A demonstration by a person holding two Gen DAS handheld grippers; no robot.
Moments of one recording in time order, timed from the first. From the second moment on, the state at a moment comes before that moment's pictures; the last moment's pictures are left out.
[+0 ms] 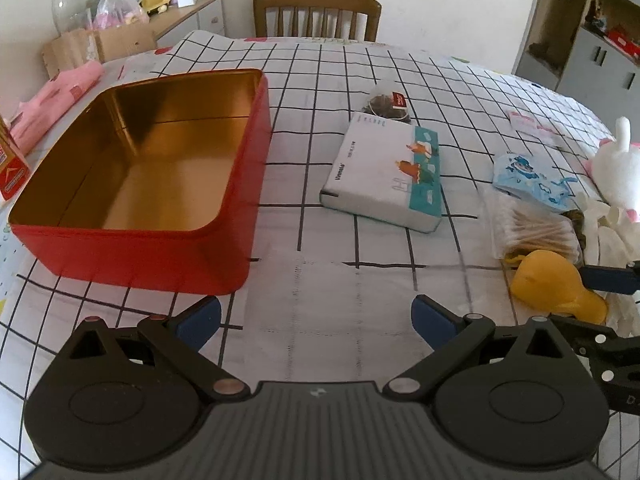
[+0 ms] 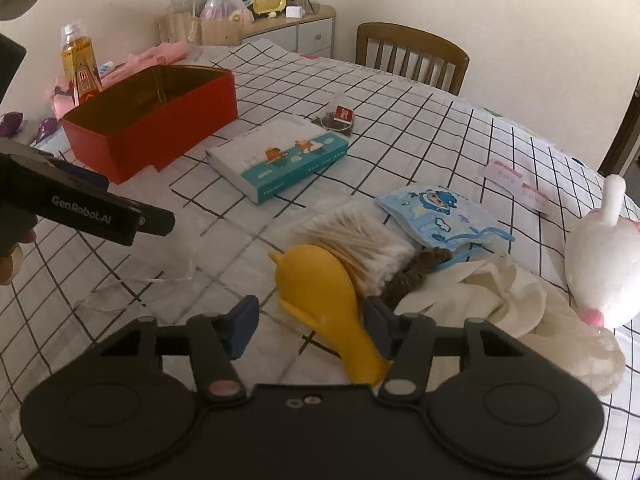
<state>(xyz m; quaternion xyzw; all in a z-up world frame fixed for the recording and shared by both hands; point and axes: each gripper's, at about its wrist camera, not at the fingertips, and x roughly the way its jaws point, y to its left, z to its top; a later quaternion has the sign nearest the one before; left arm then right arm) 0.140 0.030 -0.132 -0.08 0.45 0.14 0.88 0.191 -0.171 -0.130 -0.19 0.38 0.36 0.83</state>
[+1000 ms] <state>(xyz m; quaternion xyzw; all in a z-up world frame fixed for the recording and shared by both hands) 0.137 0.017 -0.124 -0.07 0.44 0.11 0.89 0.193 -0.168 -0.136 -0.22 0.37 0.36 0.83</state>
